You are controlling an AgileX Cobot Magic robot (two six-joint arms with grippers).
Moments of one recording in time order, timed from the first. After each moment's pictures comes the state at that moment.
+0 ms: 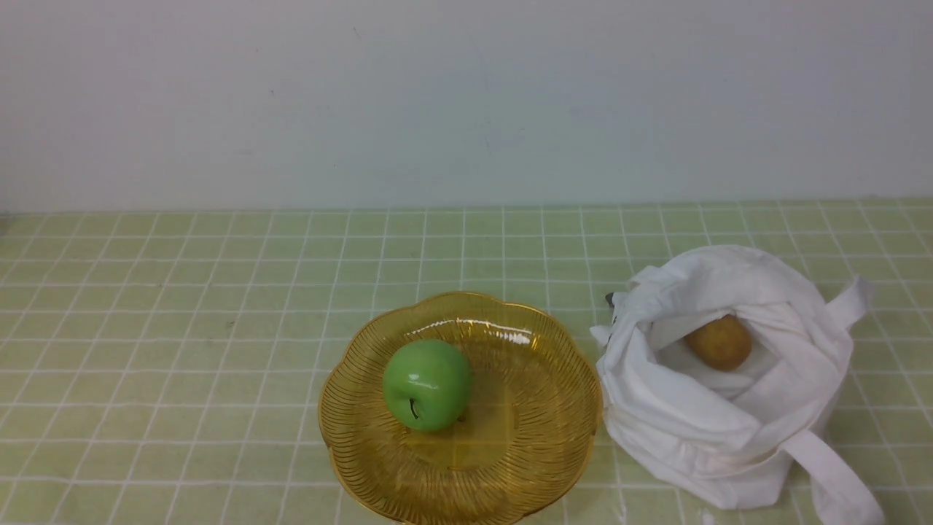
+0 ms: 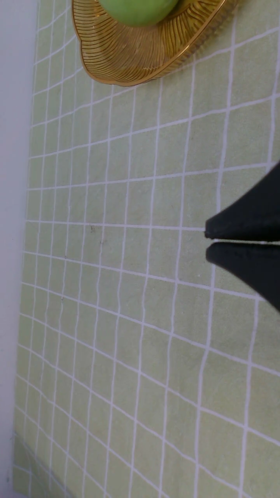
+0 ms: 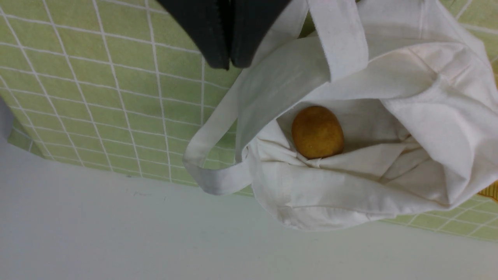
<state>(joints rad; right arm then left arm) 0.00 -0.01 0.03 0.03 0.36 -0.21 0.01 -0.01 0.03 0.03 0.39 -0.10</state>
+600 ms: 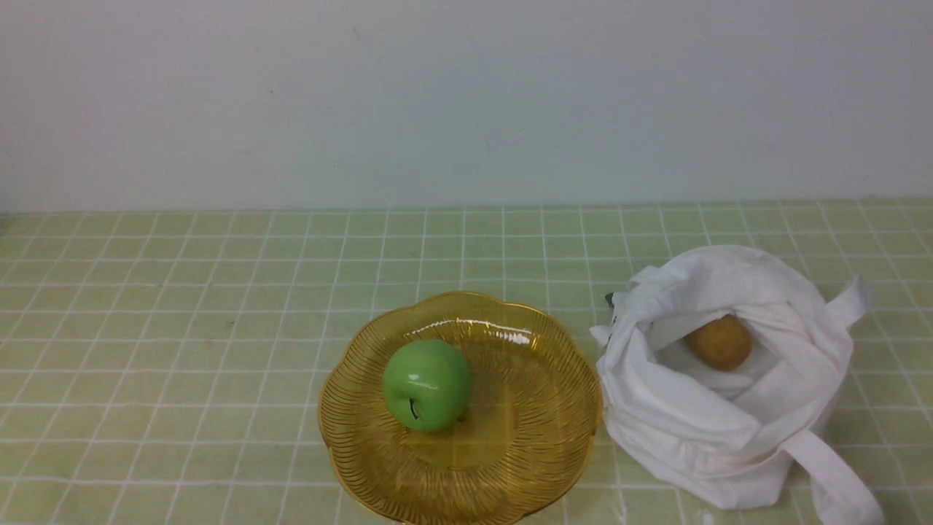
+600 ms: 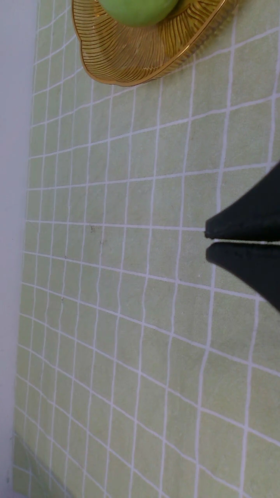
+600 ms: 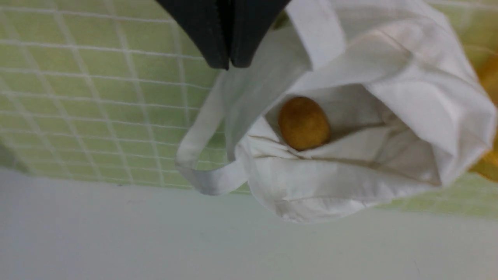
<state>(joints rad) 0.00 -0.01 0.03 0.23 0.35 -0.08 0.01 -0.01 0.03 0.03 0.39 -0.10</state>
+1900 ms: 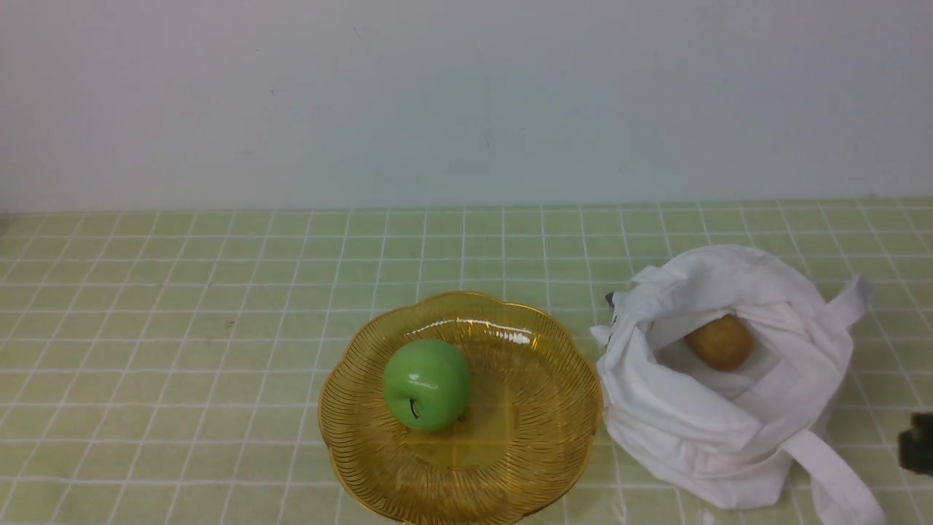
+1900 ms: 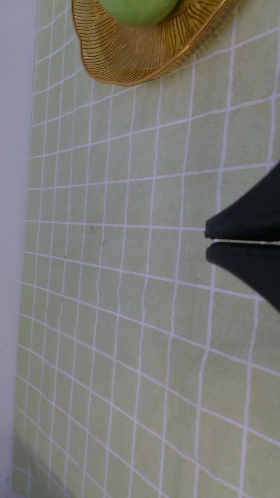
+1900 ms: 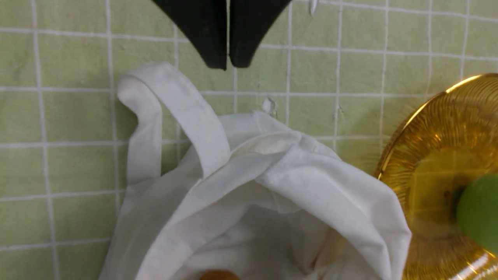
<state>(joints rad) 0.00 0.97 -0.69 0.36 0.98 -0.10 0.01 -0.01 0.03 0.03 0.39 -0.10</state>
